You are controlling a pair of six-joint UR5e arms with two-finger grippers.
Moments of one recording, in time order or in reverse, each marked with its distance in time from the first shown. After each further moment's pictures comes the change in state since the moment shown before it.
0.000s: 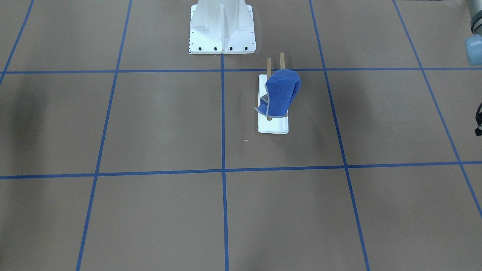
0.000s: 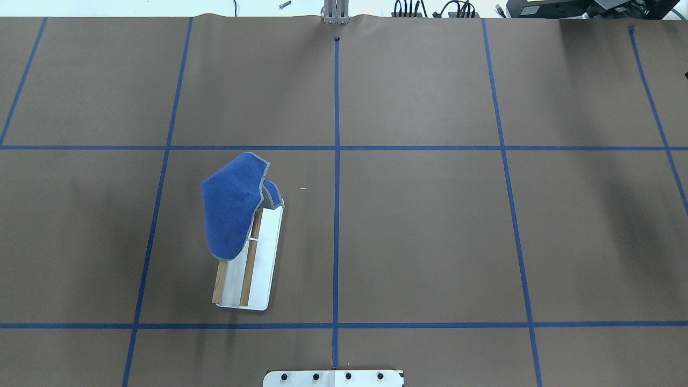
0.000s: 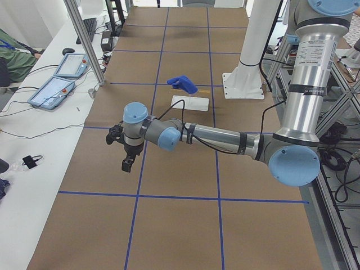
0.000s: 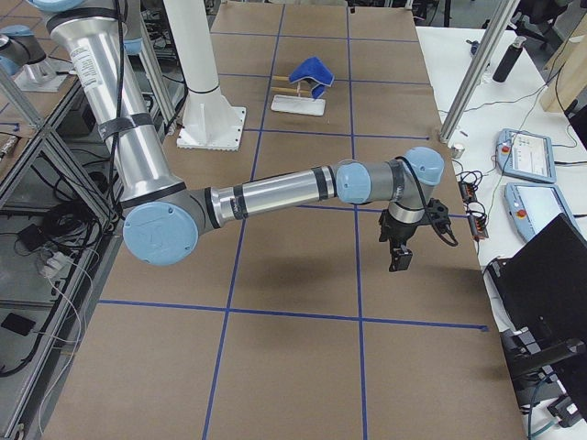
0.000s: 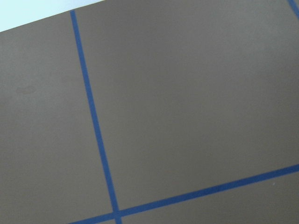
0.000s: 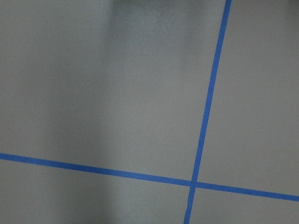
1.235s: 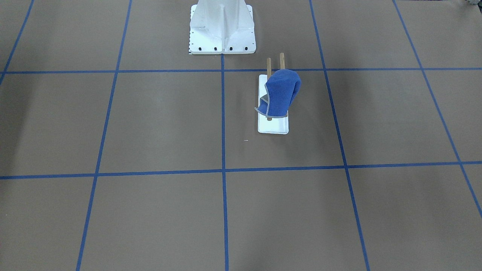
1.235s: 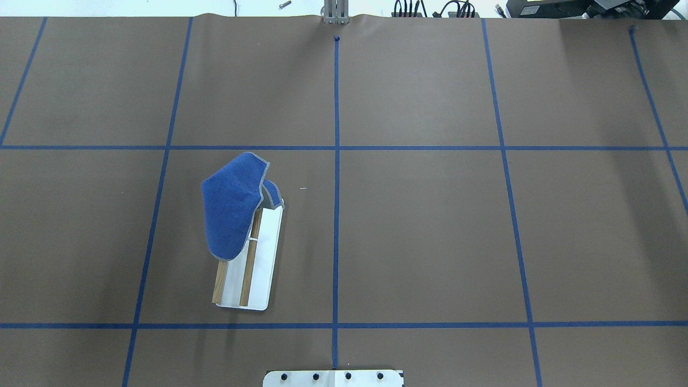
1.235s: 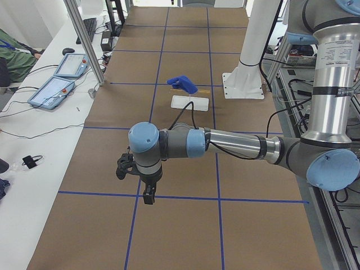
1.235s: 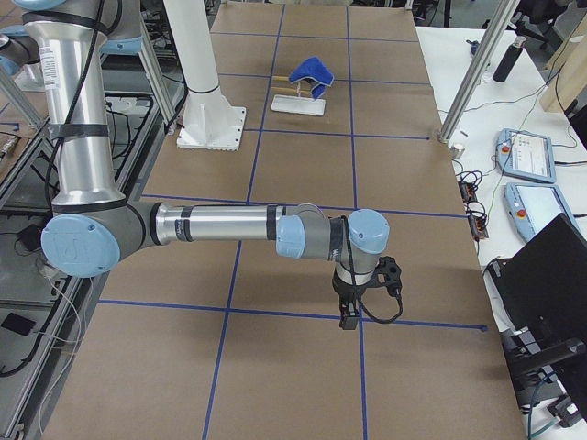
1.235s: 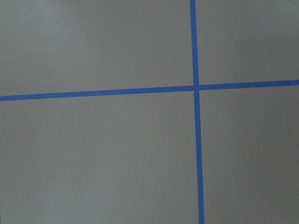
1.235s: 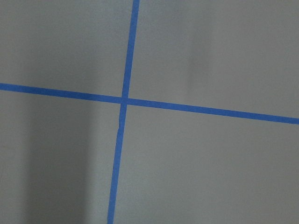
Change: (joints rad) left arm -0.263 0.125 -0.084 0.306 -0.158 0.188; right arm 0.124 -0.283 0.090 0.067 0.001 -0.121
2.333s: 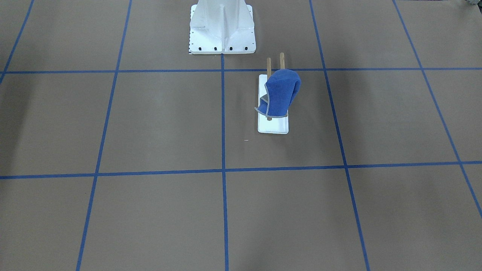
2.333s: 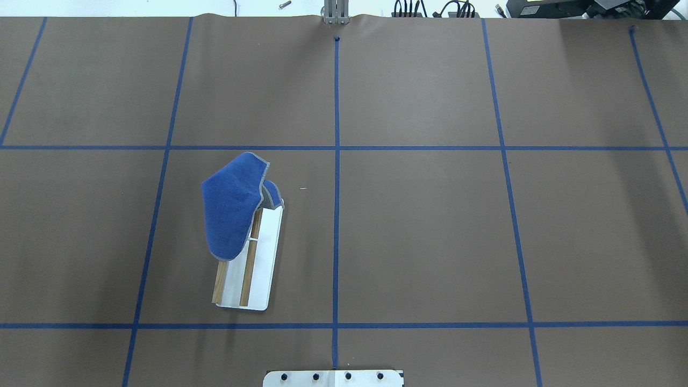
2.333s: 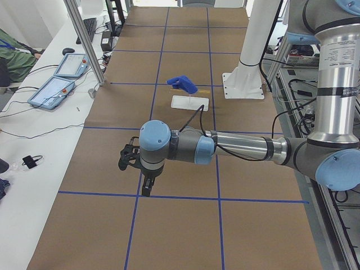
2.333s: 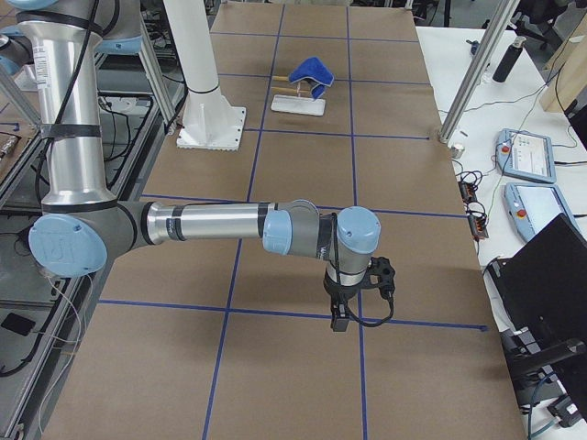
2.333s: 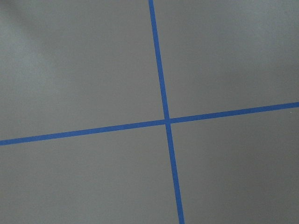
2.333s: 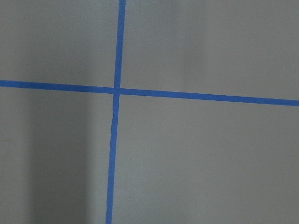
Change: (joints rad) left arm 0.004 0.045 -0.005 -0.223 -0.020 -0.007; right arm 0.036 -0.021 0.043 -0.061 0.000 0.001
